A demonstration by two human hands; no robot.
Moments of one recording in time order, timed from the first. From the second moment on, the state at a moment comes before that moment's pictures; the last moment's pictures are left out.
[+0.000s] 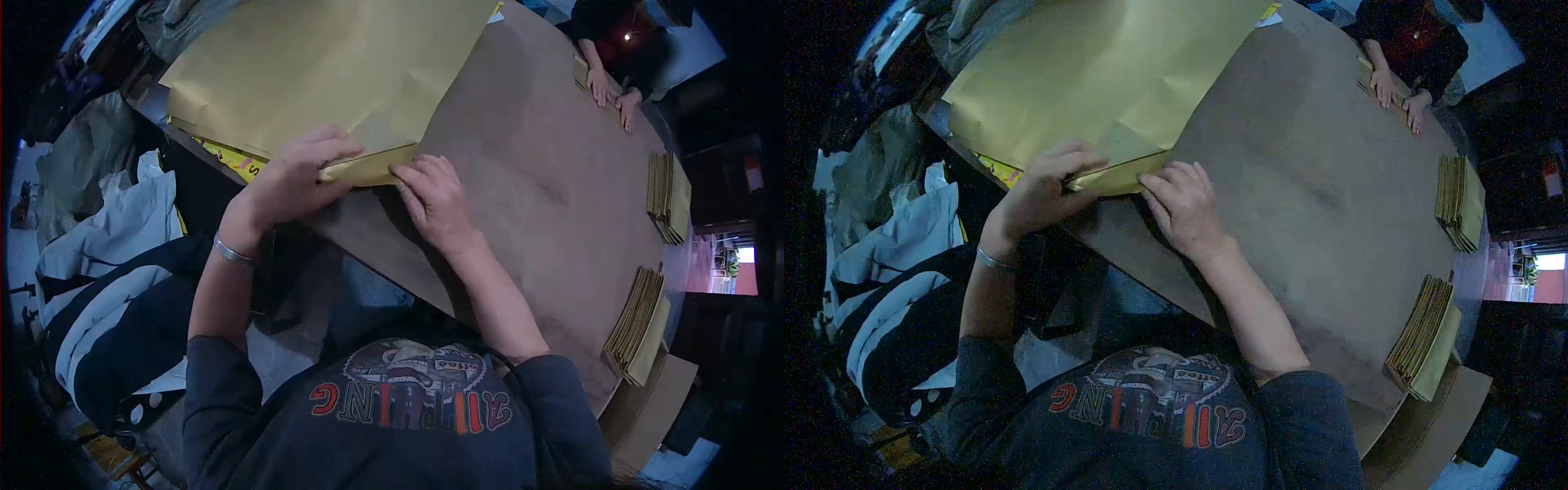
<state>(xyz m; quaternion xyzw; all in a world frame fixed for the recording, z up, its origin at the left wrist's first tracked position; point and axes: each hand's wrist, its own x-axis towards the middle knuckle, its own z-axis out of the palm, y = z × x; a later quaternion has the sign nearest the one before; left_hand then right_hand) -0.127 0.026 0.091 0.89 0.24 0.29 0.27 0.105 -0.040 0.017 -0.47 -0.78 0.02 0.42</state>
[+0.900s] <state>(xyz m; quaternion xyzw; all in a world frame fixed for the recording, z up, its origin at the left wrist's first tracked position) -0.123 0.017 0.092 0.89 0.27 0.27 0.26 0.074 -0.059 -0.002 -0.49 -0.66 0.26 0.51</state>
